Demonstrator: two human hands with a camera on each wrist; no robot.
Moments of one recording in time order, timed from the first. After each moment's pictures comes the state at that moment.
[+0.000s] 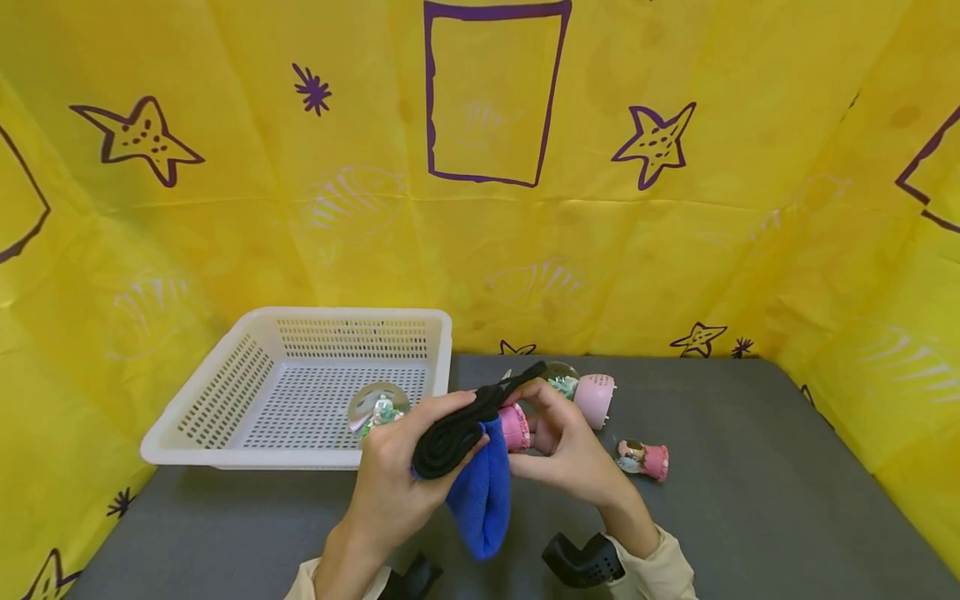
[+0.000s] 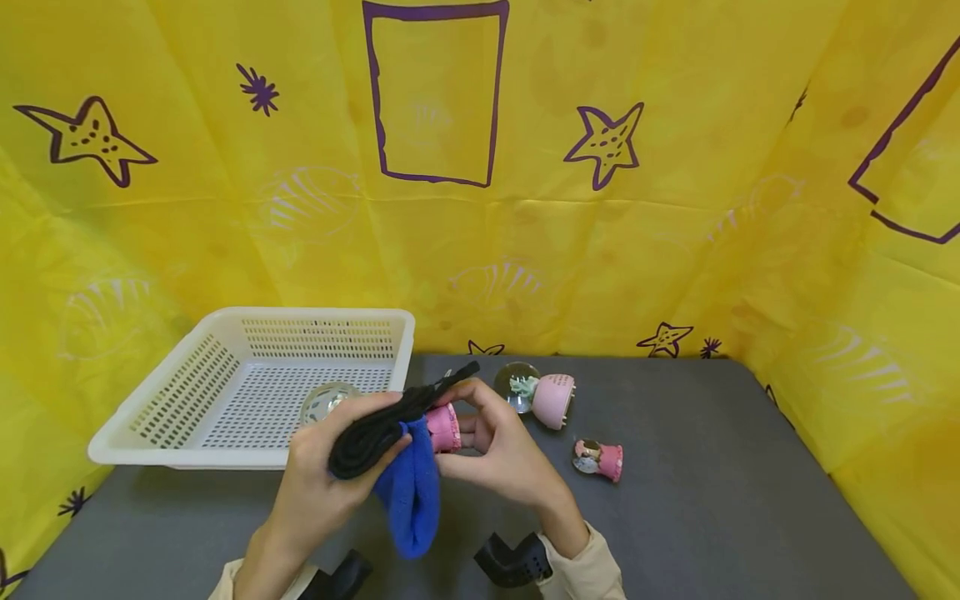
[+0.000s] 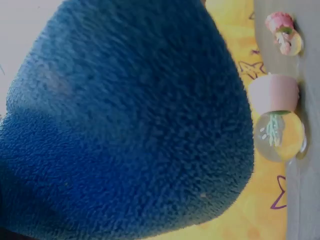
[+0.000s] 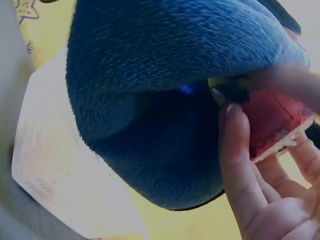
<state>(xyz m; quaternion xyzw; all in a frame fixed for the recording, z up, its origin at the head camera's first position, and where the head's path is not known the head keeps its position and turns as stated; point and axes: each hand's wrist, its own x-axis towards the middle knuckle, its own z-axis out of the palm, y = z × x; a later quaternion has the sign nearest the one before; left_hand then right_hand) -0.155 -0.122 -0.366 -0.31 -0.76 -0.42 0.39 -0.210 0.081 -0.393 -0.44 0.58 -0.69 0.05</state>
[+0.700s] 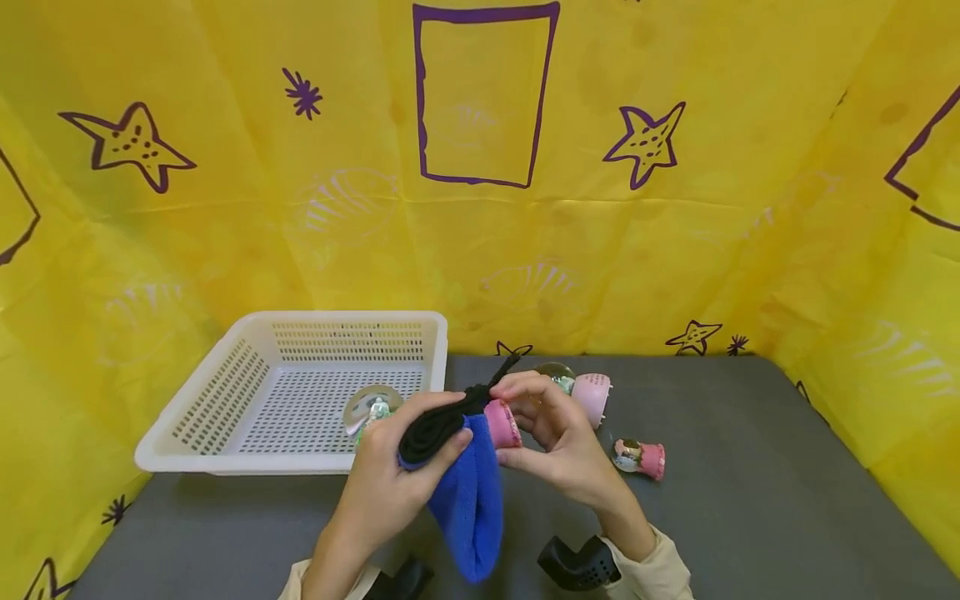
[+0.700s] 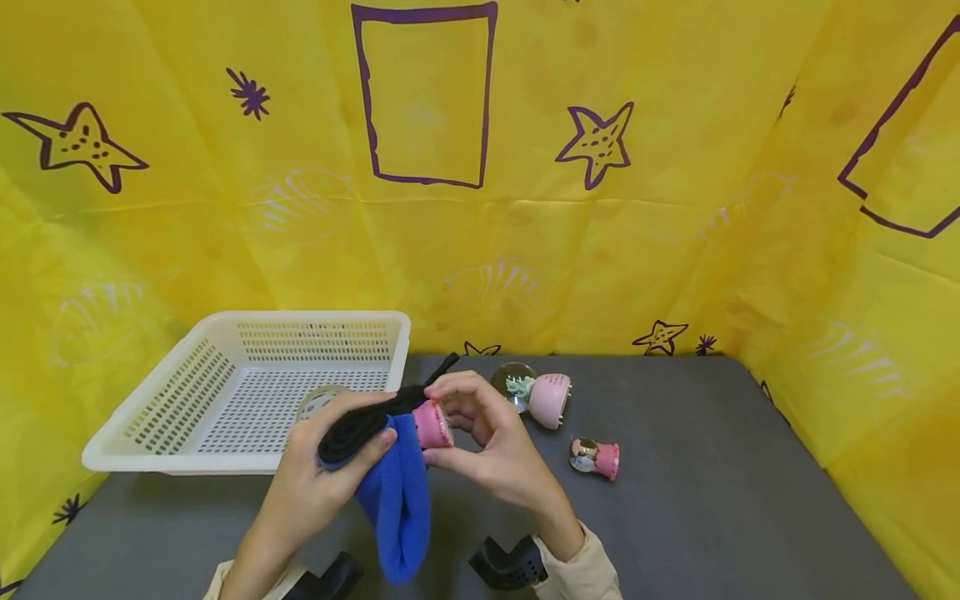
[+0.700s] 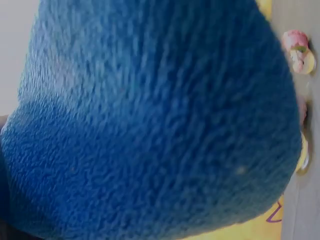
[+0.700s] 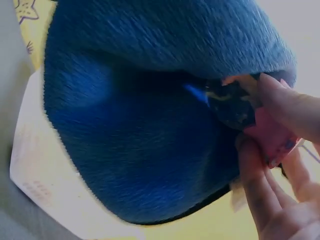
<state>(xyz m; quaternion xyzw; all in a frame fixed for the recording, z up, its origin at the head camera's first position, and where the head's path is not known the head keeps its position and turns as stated) -0.150 -0.127 -0.363 -0.25 -0.80 -0.47 0.28 -0.211 0.080 -0.389 -0.48 0.55 -0.68 -0.03</state>
